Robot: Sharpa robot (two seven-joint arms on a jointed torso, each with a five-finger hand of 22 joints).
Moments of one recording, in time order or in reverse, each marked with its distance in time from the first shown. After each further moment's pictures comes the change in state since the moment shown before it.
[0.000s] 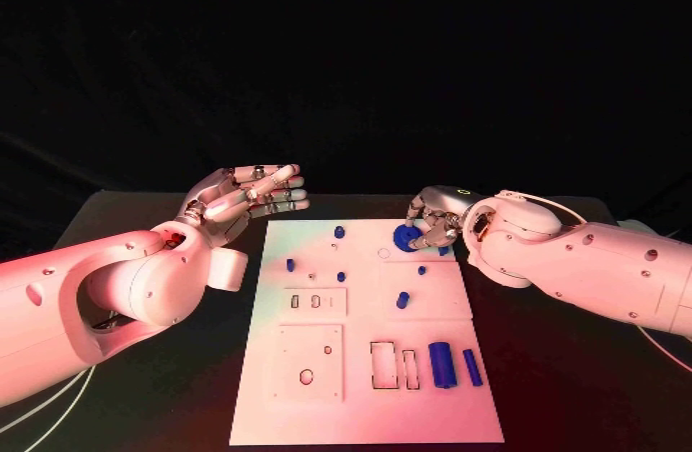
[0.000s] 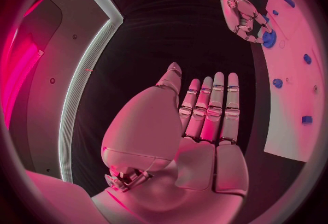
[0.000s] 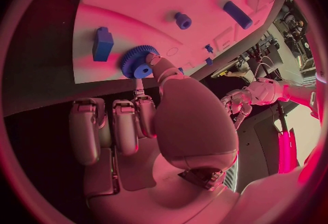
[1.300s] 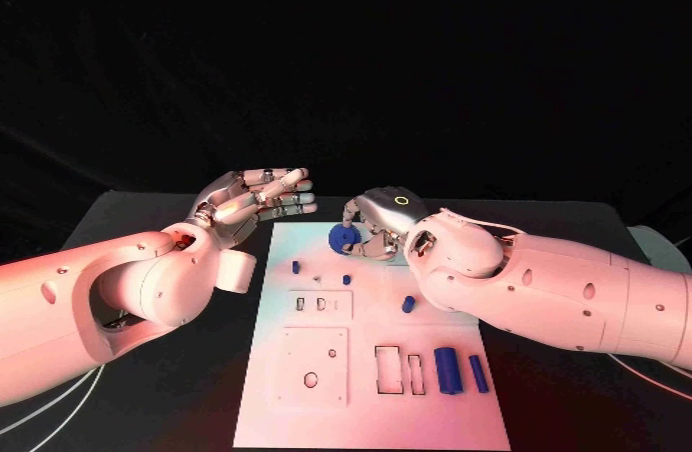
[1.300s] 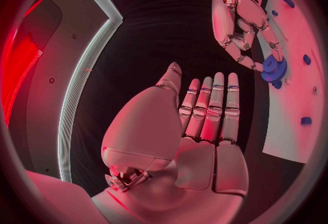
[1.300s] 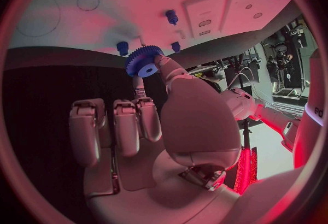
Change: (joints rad) left arm 0.000 0.005 0.000 -0.001 0.000 0.000 -0.004; left_hand 0.000 0.000 -0.003 -0.003 0.000 0.000 0.000 0.000 0.000 0.000 0.000 -0.007 0.000 0.000 0.000 0.000 -0.001 0.000 0.000 0.000 0.000 -0.001; right arm -0.021 0.172 -0.011 0.075 -0.271 -0.190 -0.018; right_hand -0.096 -0.032 0.020 0.053 -0.027 0.035 -0.003 0.008 0.003 0.029 -0.009 0.026 0.000 0.004 -0.011 0.008 0.000 -0.013 0.000 -0.008 0.036 0.000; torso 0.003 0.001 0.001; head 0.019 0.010
